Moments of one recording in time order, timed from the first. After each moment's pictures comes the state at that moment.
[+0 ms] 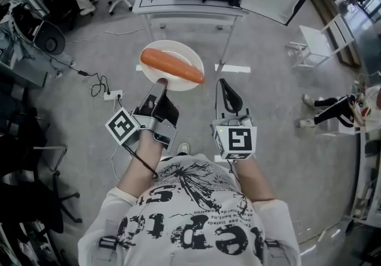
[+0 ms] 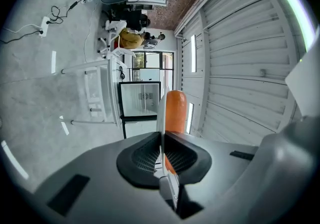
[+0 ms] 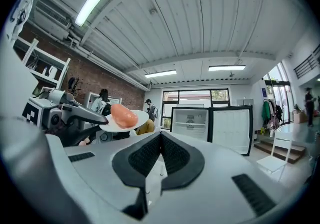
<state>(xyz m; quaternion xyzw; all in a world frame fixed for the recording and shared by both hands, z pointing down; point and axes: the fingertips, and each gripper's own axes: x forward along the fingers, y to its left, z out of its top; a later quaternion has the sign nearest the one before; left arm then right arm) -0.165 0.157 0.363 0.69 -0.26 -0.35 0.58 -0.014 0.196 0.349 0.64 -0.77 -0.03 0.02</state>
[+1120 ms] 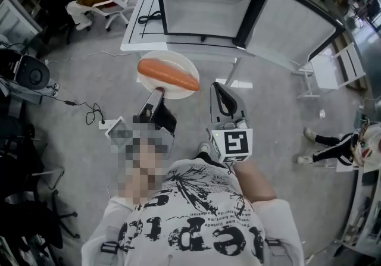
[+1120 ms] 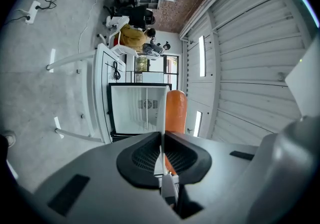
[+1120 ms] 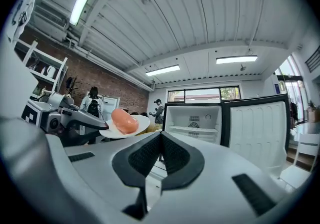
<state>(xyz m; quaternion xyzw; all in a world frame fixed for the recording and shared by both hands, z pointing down) -0.073 -0.126 0.372 0.66 -0.28 -0.37 0.59 0.075 -0.104 0.346 0.60 -0.80 -0.05 0.02</state>
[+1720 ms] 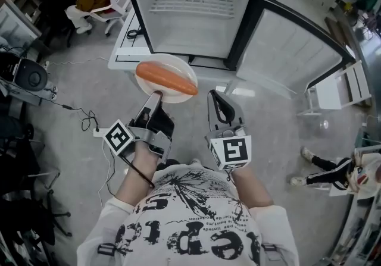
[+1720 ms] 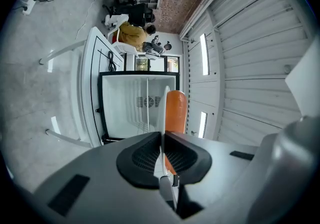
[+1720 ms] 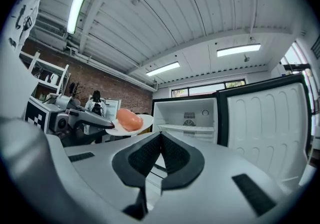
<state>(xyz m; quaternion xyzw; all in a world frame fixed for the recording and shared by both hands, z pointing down) 0.027 -0.235 0.382 0.66 -0.31 -0.38 0.57 0.175 -0.212 0.363 0.56 -0.83 -0.03 0.00</state>
